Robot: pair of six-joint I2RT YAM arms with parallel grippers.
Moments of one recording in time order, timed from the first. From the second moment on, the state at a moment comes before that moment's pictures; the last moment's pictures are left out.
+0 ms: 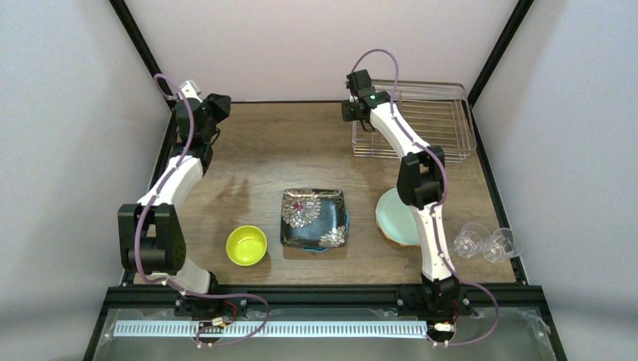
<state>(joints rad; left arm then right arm) -0.01 1.55 1.12 0.29 0.02 -0.60 0.36 2.38 2.27 -0.72 0.14 0.16</state>
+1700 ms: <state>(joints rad) -0.04 1.52 1.07 0.23 0.08 -0.62 0.64 2.54 2.42 -0.84 0.32 0.26</state>
